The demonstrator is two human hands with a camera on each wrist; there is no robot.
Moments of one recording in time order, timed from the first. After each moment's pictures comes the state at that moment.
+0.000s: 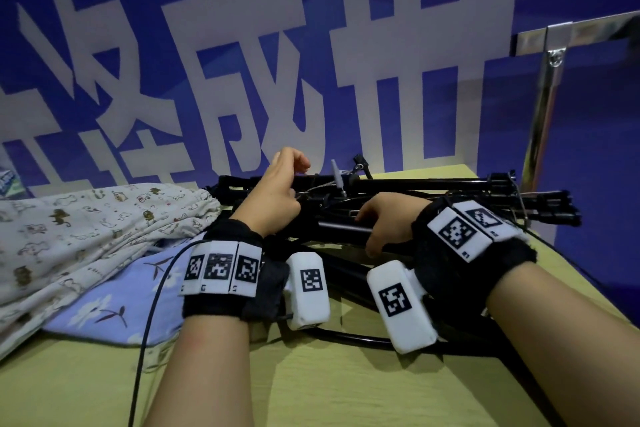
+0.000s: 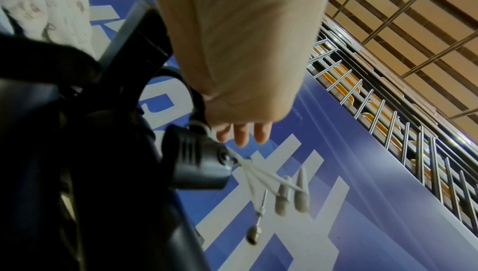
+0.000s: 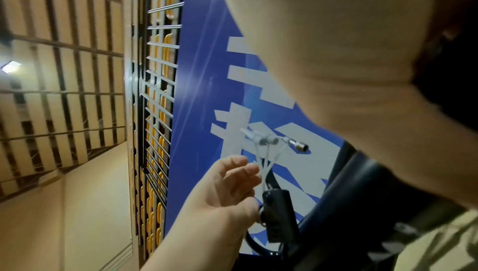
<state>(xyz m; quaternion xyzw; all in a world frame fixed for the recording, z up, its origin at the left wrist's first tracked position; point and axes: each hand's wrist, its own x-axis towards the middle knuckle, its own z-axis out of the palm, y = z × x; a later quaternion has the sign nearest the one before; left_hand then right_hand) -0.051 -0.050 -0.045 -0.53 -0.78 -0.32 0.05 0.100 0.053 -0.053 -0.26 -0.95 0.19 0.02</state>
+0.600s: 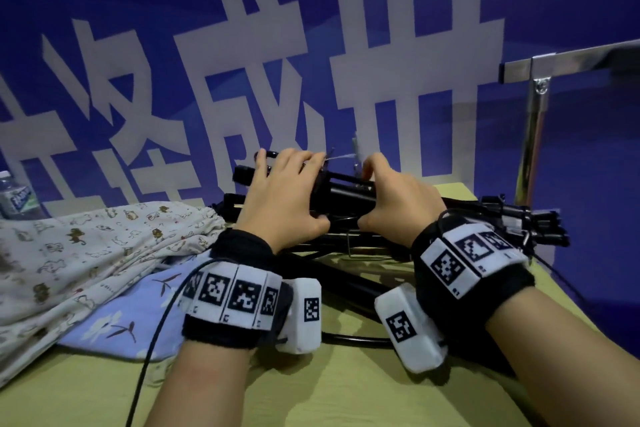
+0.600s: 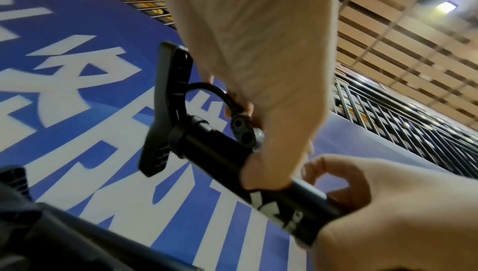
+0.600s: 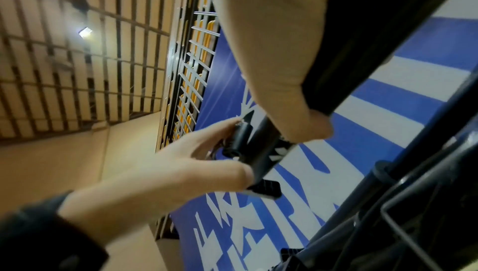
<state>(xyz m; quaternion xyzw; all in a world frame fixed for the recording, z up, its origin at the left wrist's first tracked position) -0.014 -0.054 -0.018 -0.53 -0.79 -0.05 0.31 0.112 0.056 -0.034 -0.25 -0.92 0.13 0.29</state>
